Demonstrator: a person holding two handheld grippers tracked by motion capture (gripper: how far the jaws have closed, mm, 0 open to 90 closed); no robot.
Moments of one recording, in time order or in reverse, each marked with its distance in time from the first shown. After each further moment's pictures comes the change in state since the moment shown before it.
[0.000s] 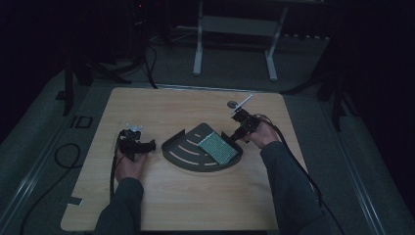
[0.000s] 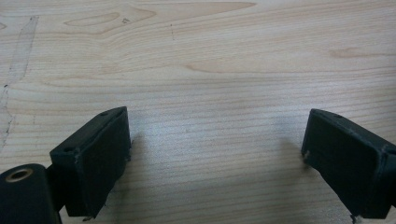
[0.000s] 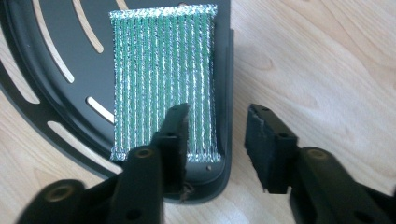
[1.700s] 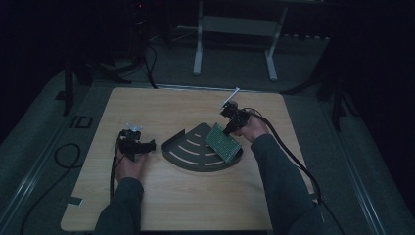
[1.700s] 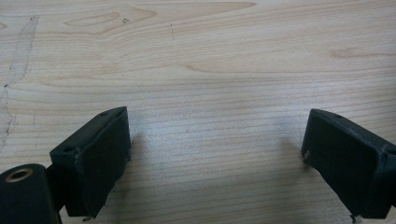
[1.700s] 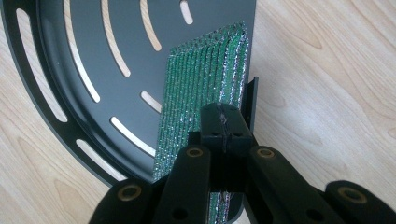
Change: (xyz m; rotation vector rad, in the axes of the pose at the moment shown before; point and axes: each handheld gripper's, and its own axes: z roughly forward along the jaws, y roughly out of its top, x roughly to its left) left arm 0.000 0.000 0.000 -0.001 0.001 0.000; right arm 0.026 0.033 -0.007 0.013 -0.017 -0.087
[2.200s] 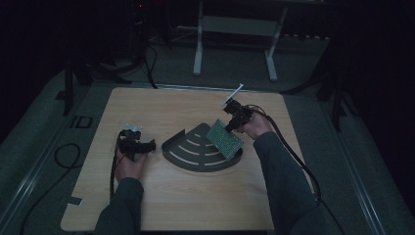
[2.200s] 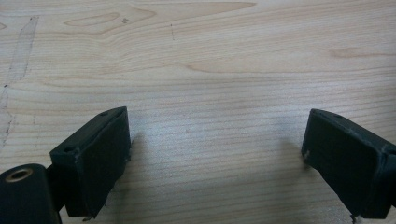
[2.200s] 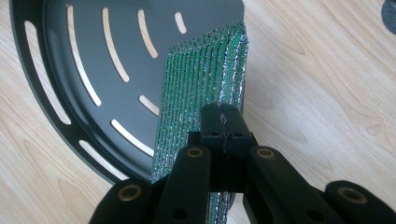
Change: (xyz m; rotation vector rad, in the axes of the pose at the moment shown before) left arm 0.000 0.000 0.000 0.000 0.000 0.000; right arm -0.004 0.000 -0.014 -0.025 -0.011 0.013
